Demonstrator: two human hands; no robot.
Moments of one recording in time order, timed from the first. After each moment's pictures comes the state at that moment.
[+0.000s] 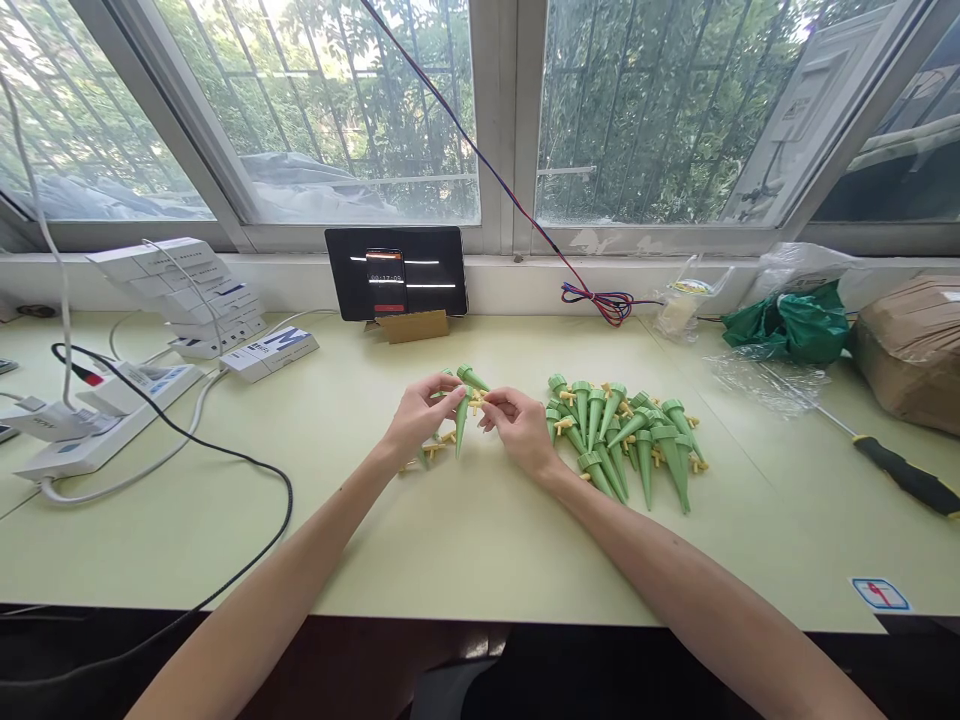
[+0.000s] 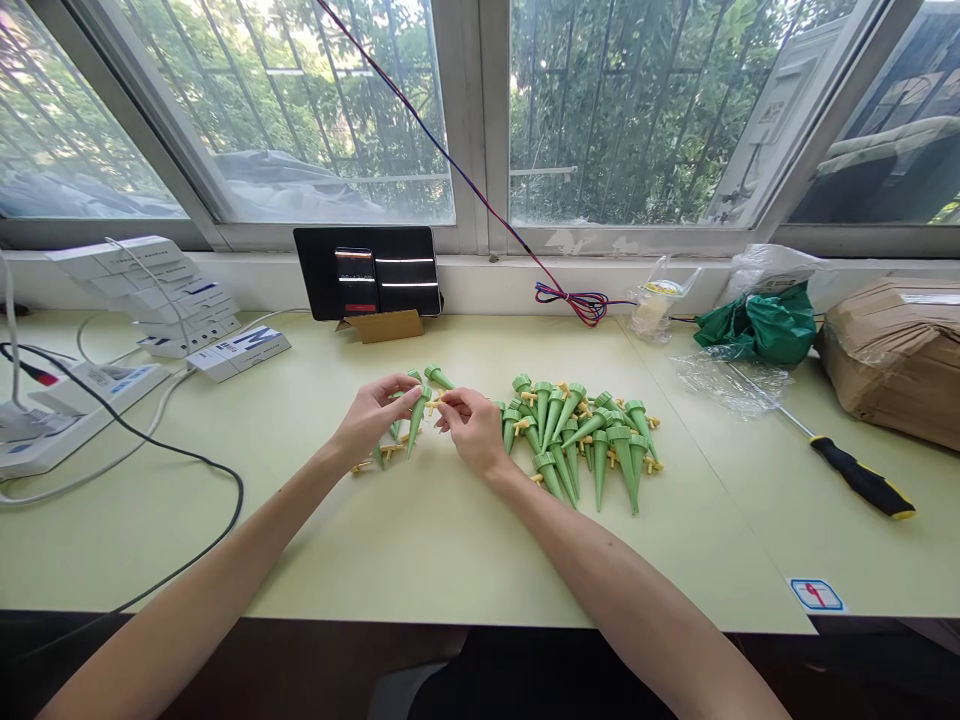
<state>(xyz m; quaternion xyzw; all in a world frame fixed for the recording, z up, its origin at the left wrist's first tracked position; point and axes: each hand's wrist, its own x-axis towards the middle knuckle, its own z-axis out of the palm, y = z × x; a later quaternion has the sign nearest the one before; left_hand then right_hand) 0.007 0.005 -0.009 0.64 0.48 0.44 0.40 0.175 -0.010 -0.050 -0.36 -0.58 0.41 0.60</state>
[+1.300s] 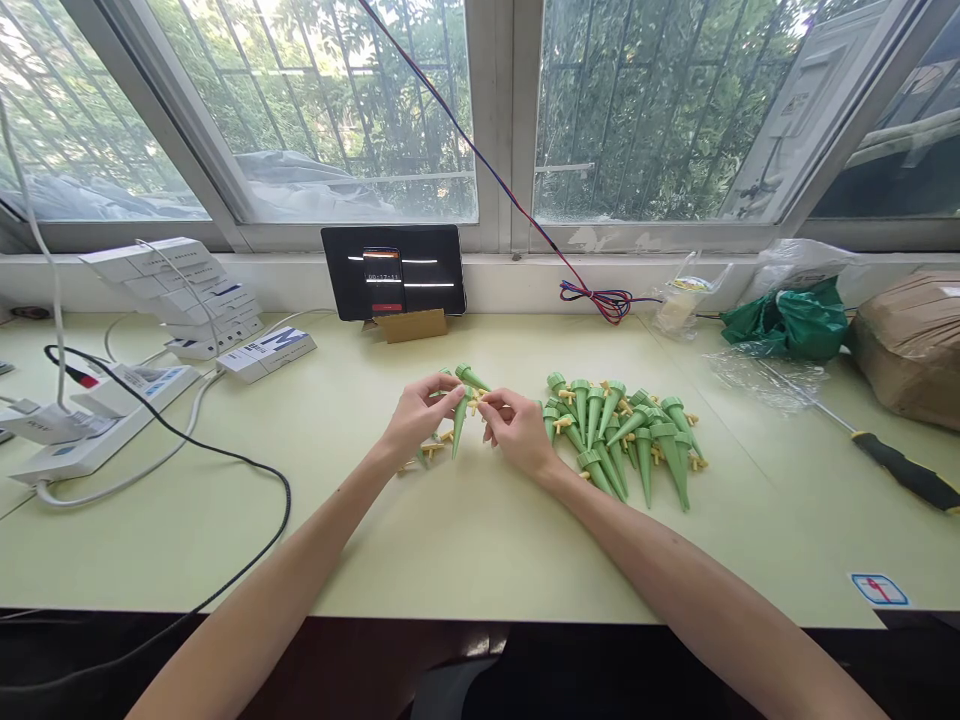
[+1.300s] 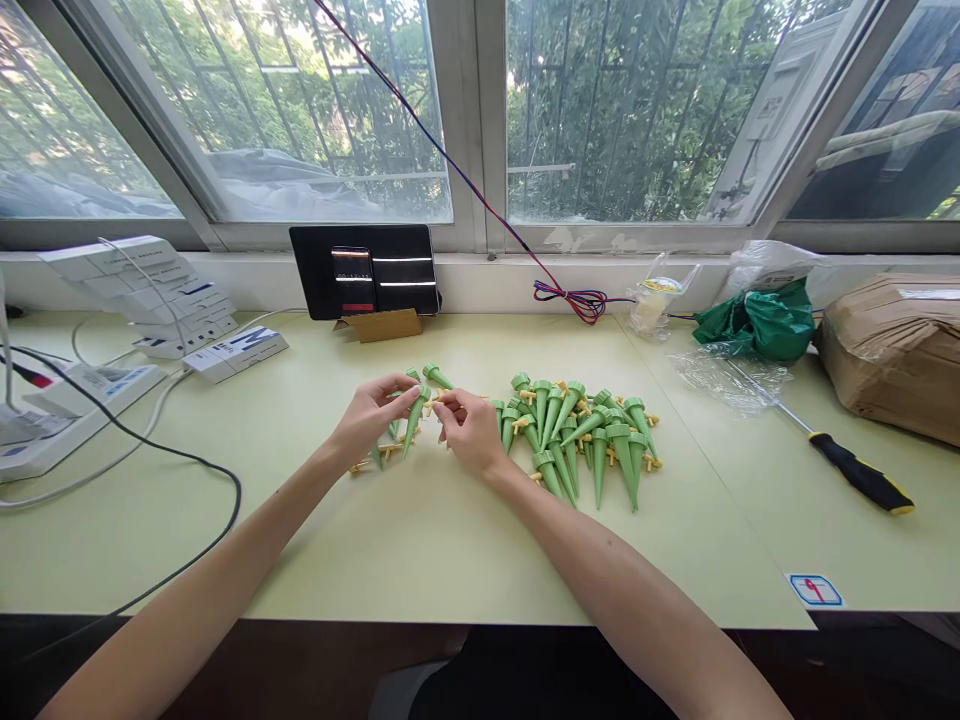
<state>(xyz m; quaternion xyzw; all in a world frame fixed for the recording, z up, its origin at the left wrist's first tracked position) 0.008 0.004 -0.007 0.65 0.48 0.44 0.39 0.176 -0.013 -0.048 -0.39 -0.61 0.40 0.56</state>
